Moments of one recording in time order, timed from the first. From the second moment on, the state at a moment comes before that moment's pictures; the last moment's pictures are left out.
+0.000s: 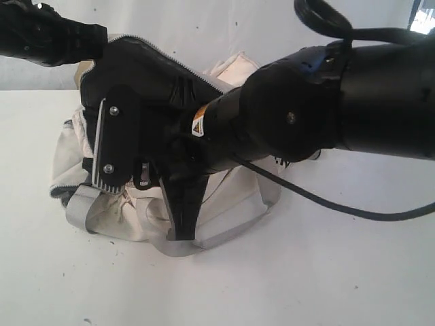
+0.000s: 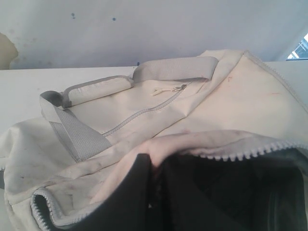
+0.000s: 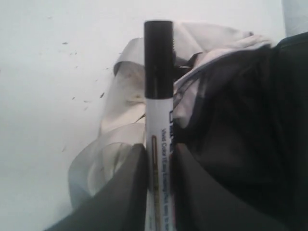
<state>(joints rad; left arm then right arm) -0.17 1.67 -1.31 -0.89 0.43 0.72 0.91 1.58 -1.15 0.14 0.39 -1.01</state>
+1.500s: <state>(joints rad) -0.17 1.67 -1.31 -0.89 0.44 0.72 0.60 2.01 -1.49 0.14 0.31 -0.26</state>
